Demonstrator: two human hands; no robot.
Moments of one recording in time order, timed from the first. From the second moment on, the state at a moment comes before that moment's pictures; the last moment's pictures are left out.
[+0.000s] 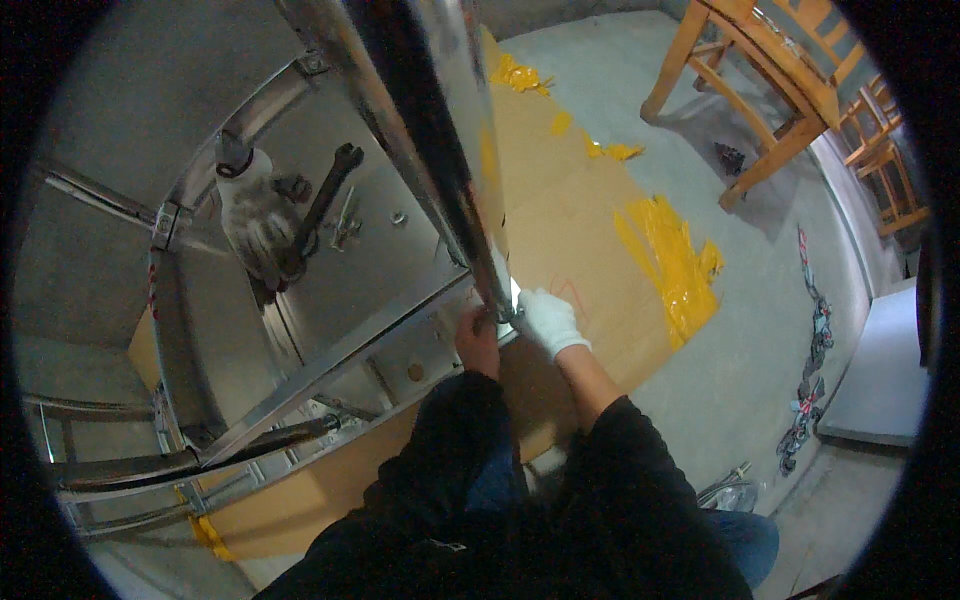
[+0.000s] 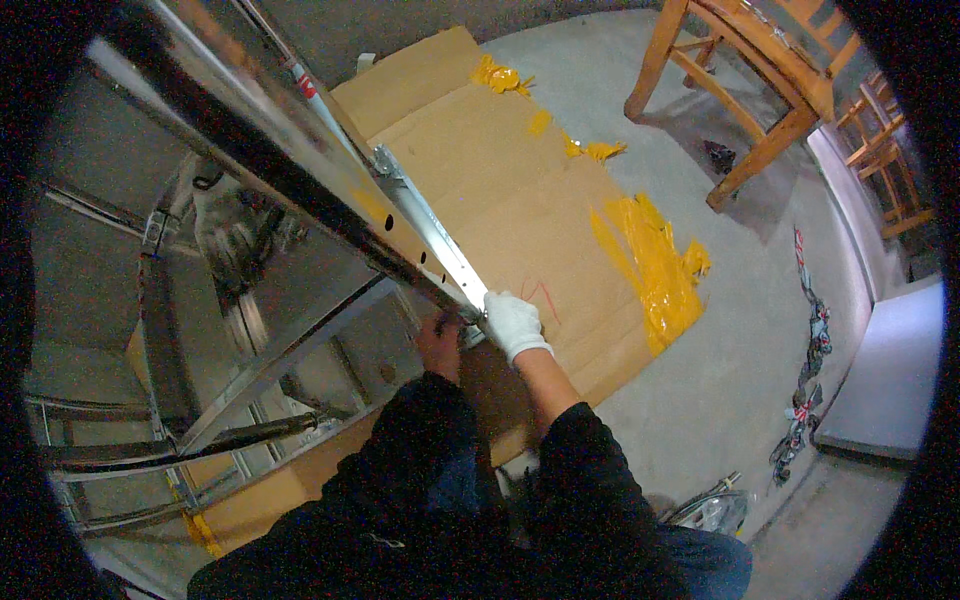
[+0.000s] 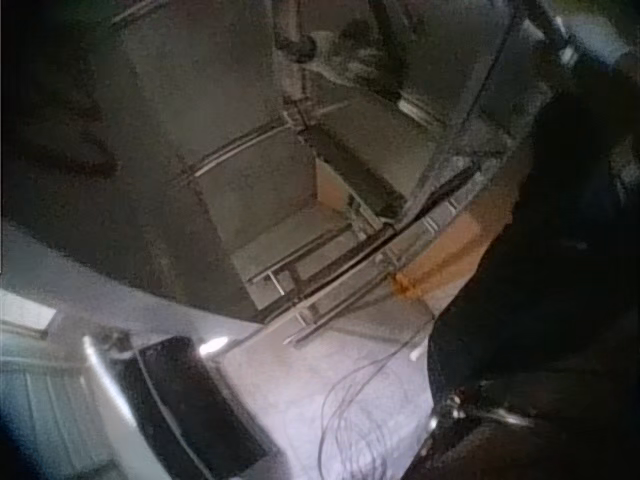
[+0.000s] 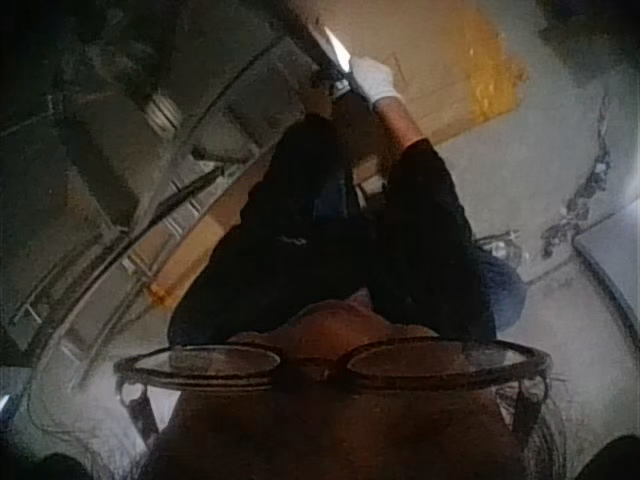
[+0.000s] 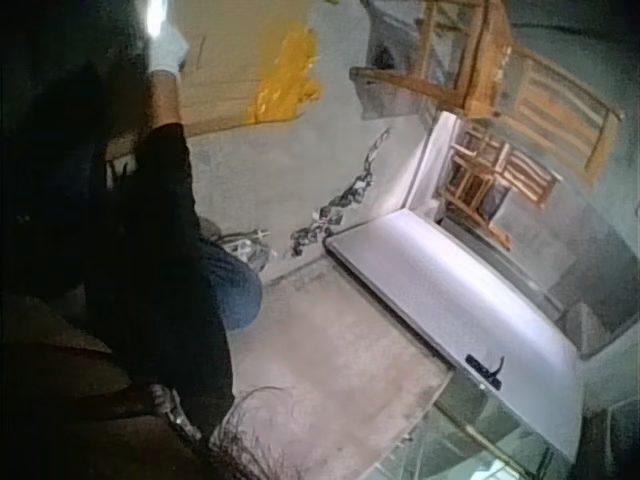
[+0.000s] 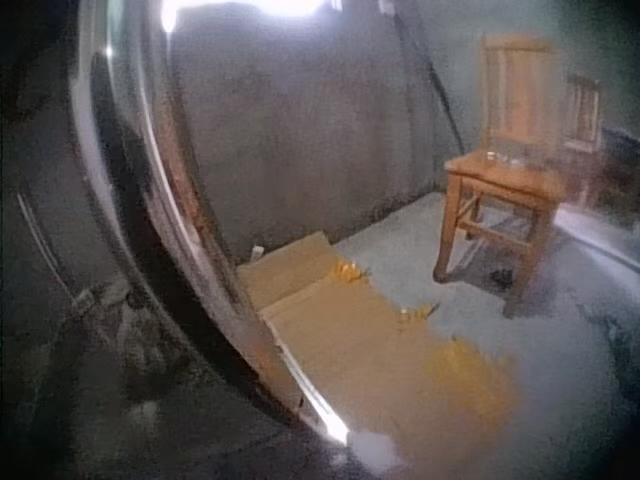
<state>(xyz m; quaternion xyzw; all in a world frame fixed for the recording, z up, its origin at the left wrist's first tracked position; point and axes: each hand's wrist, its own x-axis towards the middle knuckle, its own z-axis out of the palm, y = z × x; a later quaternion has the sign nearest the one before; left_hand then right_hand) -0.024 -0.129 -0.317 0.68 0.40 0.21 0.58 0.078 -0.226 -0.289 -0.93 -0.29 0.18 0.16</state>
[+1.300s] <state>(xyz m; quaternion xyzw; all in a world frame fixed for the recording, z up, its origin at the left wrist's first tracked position) -0.025 -0.131 -0.357 0.61 0.42 0.17 0.65 0.083 -0.223 -0.297 -0.91 -0.33 0.20 0.12</state>
